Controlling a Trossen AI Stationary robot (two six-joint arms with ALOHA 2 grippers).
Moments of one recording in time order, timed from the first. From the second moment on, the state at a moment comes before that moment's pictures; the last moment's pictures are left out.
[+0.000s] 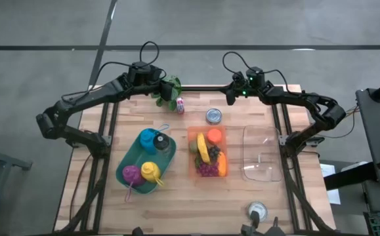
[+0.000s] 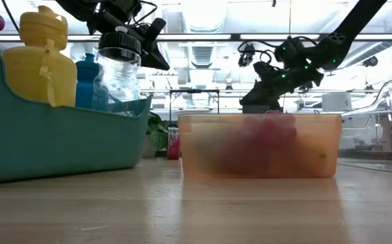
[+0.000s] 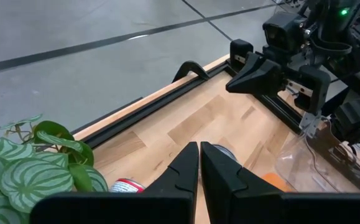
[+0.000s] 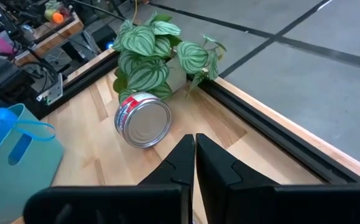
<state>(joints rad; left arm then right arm) 0.62 1.36 1.07 -0.20 0.13 -0.36 -0.85 1.51 0.75 0.35 -0.50 0.25</state>
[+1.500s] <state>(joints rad) 0.59 1.36 1.07 -0.29 0.21 -0.94 -0.85 1.51 0.75 0.35 -0.50 0.27</state>
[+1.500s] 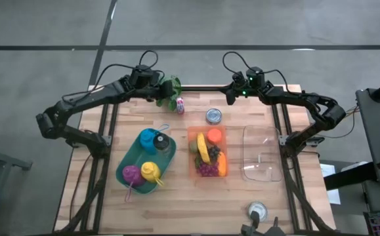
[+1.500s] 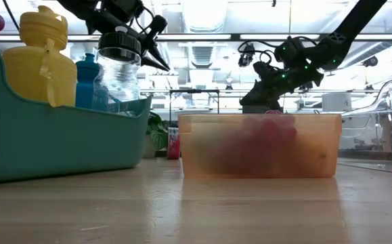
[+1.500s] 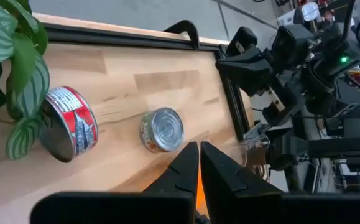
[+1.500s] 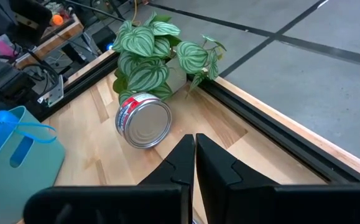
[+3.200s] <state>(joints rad) 0.59 1.17 1.07 -0.24 0.22 -0.08 -0.85 1.51 0.76 0.35 -0.50 0.27</state>
